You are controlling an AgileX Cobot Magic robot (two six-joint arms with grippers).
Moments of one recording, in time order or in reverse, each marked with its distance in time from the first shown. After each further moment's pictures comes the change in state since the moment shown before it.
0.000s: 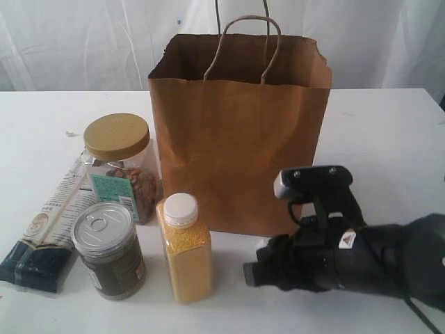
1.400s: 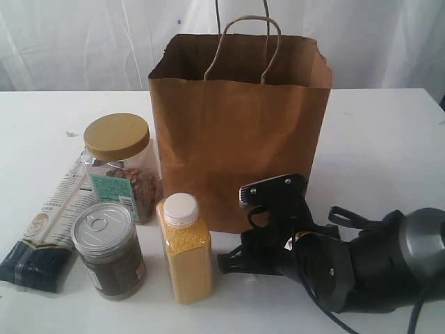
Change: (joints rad) left arm 0.000 0.000 0.000 0.000 0.000 0.000; right arm 0.088 0.391 -0.091 0.098 -0.436 -0.084
